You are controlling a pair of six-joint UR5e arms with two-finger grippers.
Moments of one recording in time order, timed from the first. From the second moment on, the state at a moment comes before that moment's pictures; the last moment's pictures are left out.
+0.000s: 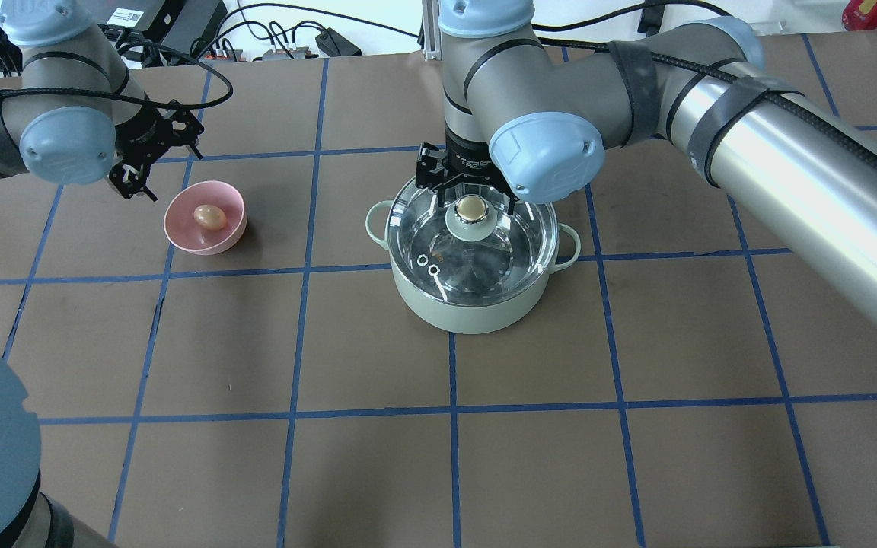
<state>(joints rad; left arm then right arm) -1.34 -1.96 -1.61 -1.04 1.64 -0.67 1.90 -1.23 1.51 -1.87 -1.56 0.50</state>
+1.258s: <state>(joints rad) -1.33 -2.06 -1.66 -1.03 1.58 -0.74 1.90 -1.22 1.52 -1.84 -1.54 0.50</state>
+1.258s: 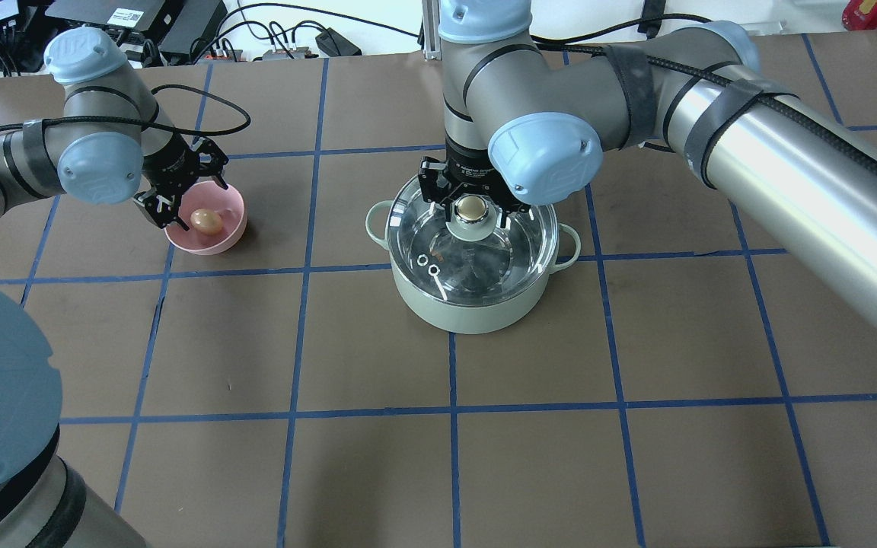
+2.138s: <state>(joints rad) -1.32 -2.07 -1.66 -1.03 1.58 -0.73 1.85 -1.27 1.47 -1.82 -1.55 0.36</state>
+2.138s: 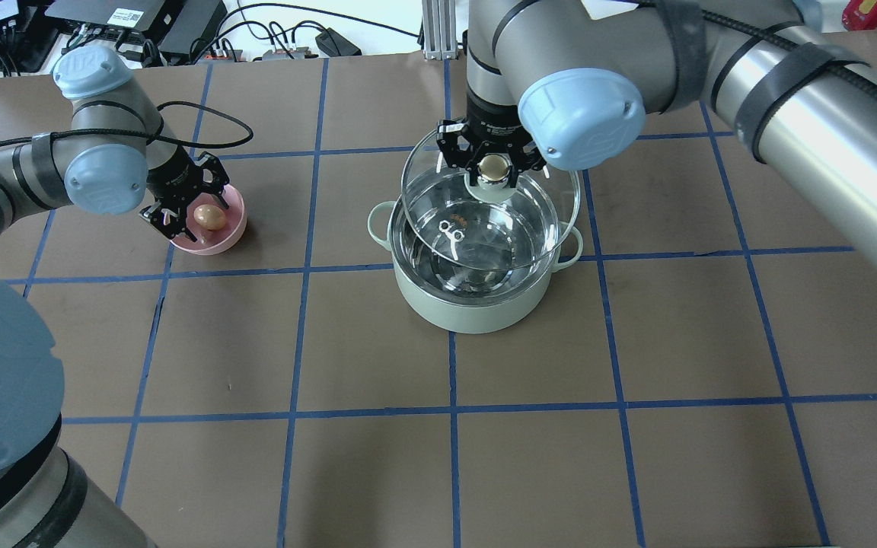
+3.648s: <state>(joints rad) -1.32 -2.11 -1.66 -0.97 1.59 -0.66 1.50 -1.36 1.48 -1.69 -1.64 -0.22</state>
